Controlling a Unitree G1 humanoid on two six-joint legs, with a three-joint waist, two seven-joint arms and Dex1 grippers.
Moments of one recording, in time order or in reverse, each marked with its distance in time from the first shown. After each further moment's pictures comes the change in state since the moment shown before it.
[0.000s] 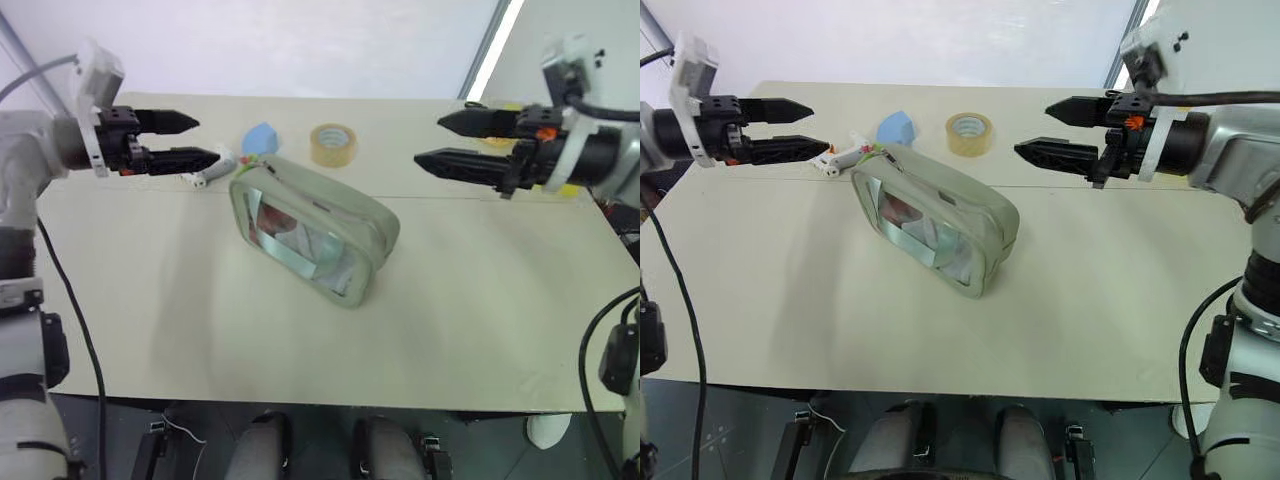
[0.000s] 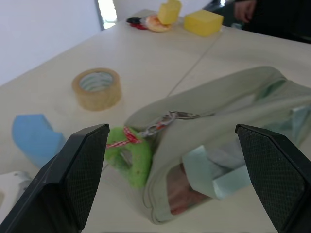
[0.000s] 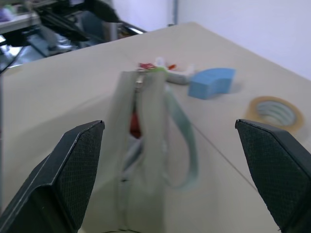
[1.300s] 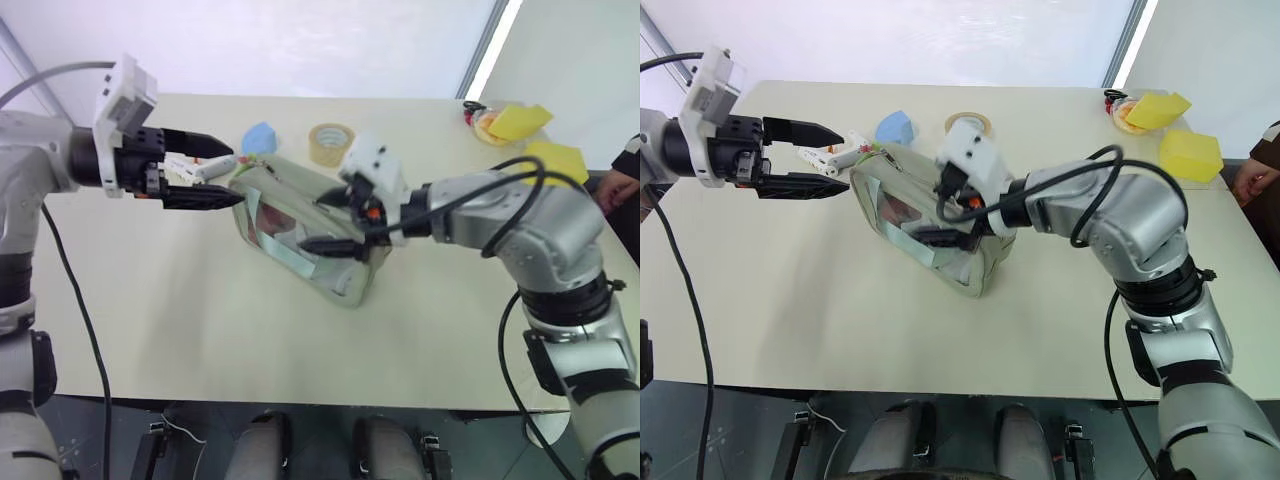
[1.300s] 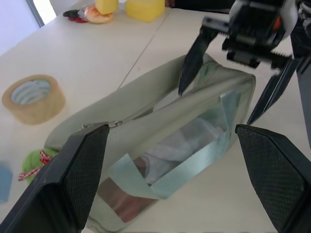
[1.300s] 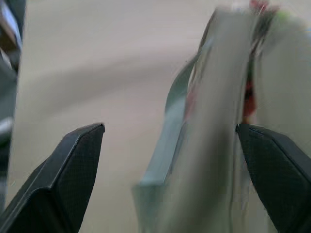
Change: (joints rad) left arm 0.114 0.034 -0.004 -0.332 -0.121 0.114 0.025; right arm -0.038 0.264 0.576 -0.060 -0.223 -0.135 -0.221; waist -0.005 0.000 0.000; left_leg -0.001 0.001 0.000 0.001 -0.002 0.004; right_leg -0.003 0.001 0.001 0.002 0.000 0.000
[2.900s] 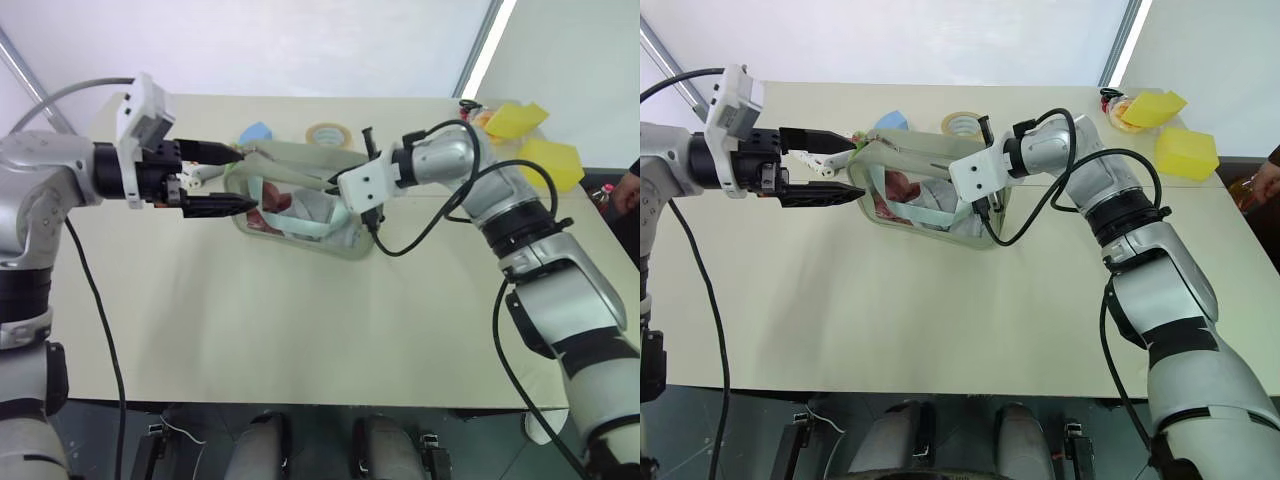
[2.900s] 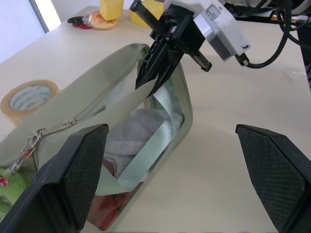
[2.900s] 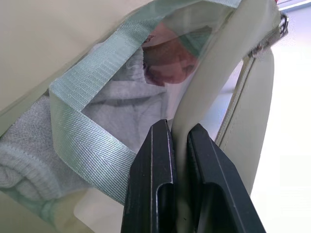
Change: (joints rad) left arm 0.049 -0.052 0.004 -0.016 -0.017 -0.030 0.089; right arm -0.284 0.085 0.145 1.060 -0.871 -1.647 0.359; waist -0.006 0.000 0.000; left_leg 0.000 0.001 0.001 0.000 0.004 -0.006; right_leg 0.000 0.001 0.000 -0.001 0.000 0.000
